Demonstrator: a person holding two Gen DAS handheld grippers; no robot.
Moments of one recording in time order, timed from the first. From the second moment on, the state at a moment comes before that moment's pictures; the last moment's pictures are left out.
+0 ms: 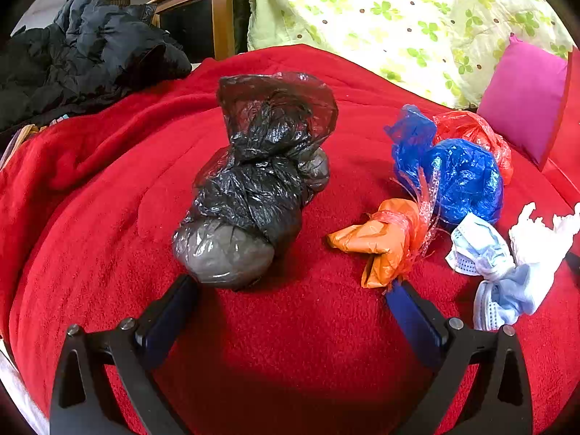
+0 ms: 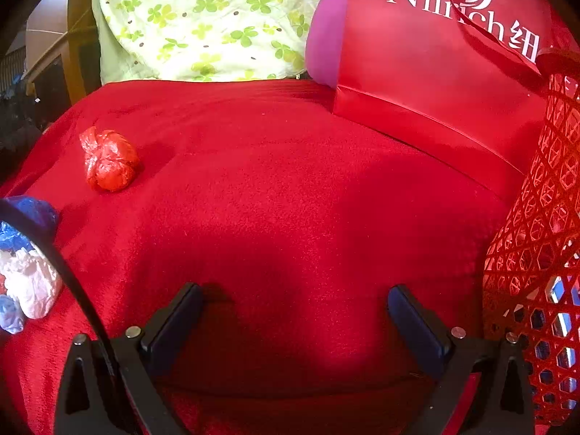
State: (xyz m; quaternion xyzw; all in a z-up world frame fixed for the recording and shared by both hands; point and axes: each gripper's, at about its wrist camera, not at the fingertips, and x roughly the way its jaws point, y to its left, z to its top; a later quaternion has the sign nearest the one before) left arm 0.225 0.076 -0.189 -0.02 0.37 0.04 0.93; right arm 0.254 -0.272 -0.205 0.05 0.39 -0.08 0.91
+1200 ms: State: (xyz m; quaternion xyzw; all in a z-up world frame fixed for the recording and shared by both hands) left arm 0.233 0.075 -0.189 -0.01 0.36 0.05 0.93; right arm 0.255 -0.271 -0.205 0.05 0.39 -0.08 0.91
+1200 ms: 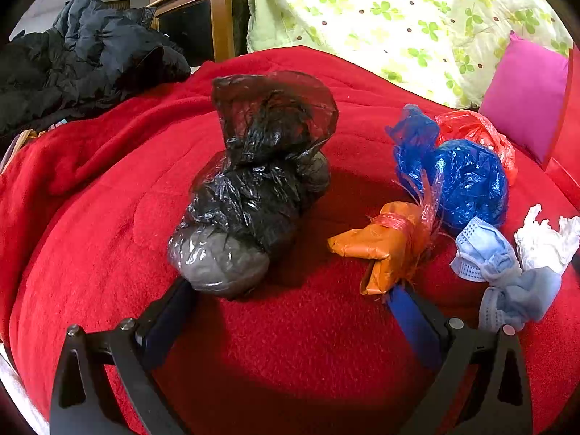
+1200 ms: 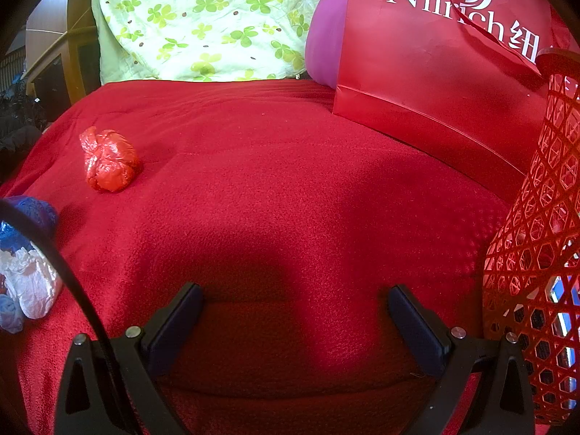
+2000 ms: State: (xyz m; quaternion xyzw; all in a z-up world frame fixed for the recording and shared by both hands) left arm 0.234 0.079 -0.190 -0.02 0.36 0.05 0.93; right arm 0.255 -0.271 -0.206 0.05 0.39 -0.08 0.91
